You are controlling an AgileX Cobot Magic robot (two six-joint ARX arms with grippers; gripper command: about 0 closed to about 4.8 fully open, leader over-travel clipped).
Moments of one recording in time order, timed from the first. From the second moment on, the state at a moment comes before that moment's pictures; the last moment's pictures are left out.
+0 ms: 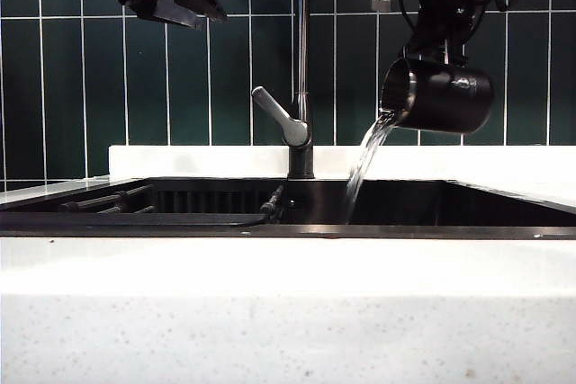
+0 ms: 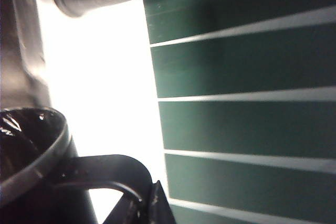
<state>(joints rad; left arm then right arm) -0.22 1.76 1.68 -0.26 0.47 0.23 0.24 1.60 1.33 -0.05 -0.02 -1.40</state>
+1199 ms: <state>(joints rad) -0.22 1.75 1.68 -0.29 0.47 0.16 0.28 1.61 1.34 0.15 0.01 -1.68</state>
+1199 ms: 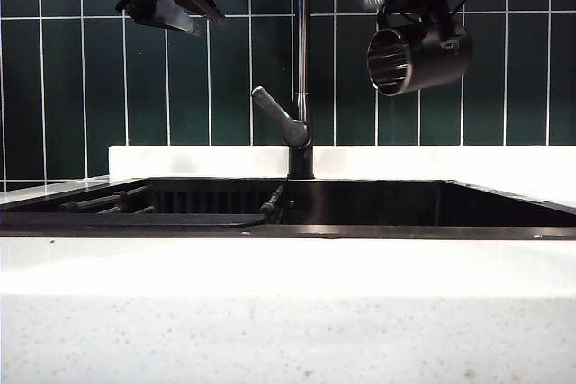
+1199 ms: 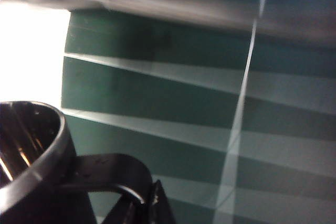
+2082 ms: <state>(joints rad) -0.22 1.75 1.68 -0.35 0.44 0.16 -0.09 1.60 1.30 -0.10 0.18 0.00</state>
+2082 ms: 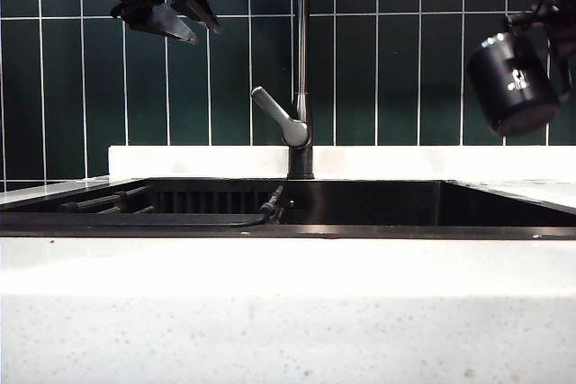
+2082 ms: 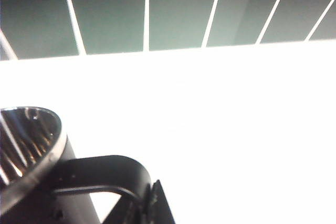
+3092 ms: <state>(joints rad) -0.26 1.75 1.68 -0.34 0.37 0.19 -0.11 1.64 0.85 0.60 0.05 -0.08</state>
